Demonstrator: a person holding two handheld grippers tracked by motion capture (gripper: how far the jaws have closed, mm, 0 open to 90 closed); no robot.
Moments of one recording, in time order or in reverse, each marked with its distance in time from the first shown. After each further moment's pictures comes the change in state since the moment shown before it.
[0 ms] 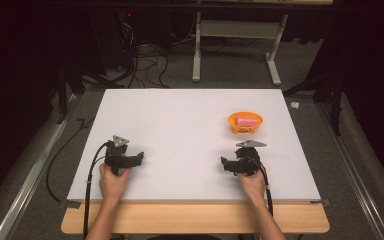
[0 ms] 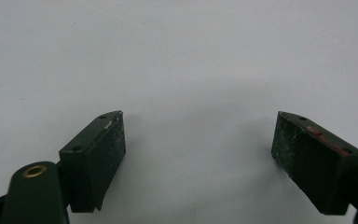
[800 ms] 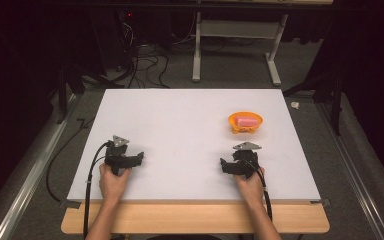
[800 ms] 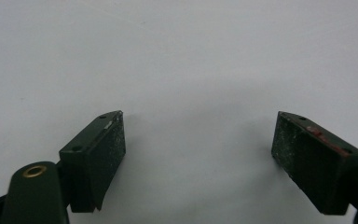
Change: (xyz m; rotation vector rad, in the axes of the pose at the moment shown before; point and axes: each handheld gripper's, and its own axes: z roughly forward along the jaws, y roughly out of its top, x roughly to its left) left arm 0.000 0.000 0.000 0.000 -0.001 0.000; right arm 0.006 -0.005 0.005 0.001 -0.058 -0.057
